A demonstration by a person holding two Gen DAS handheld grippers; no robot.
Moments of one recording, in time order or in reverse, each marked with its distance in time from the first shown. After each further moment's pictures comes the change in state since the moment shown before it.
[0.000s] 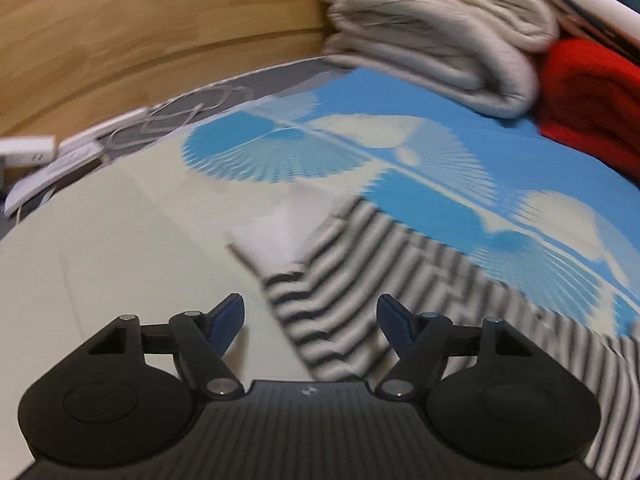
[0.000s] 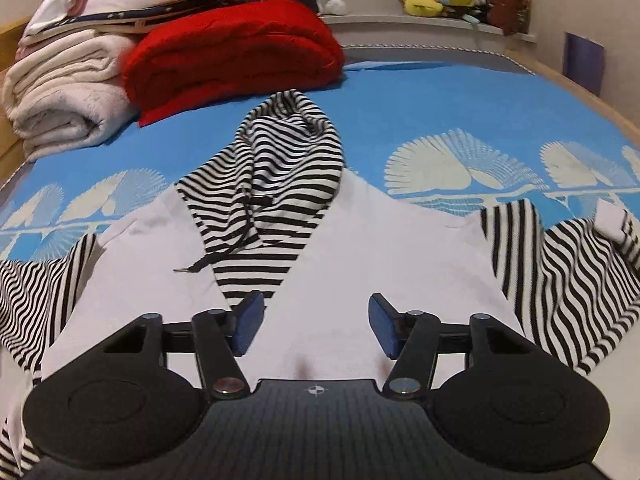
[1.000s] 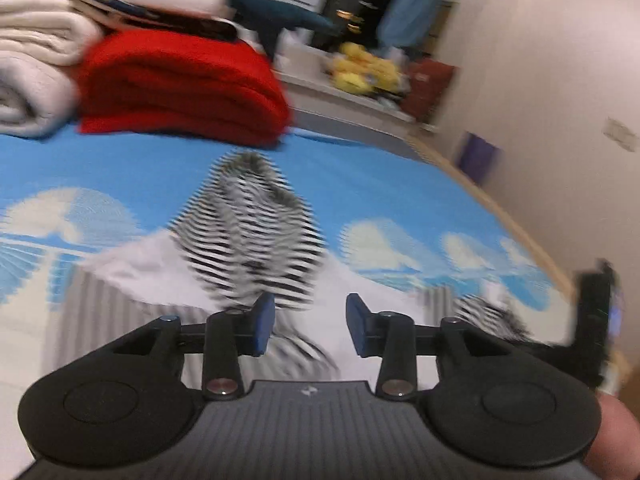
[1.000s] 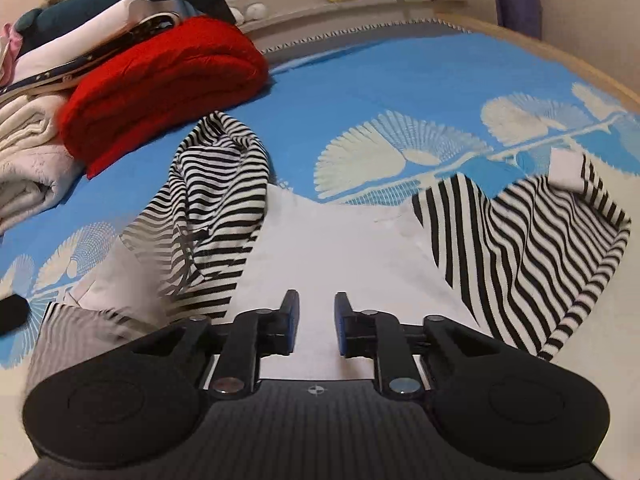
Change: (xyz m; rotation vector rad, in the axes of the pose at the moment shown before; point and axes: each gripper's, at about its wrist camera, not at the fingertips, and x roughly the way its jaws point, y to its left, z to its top) left arm -0.271 -0.236 -0.079 0.409 0.026 -0.961; right arm 0.002 -0.066 0.013 0.264 0.030 -0.067
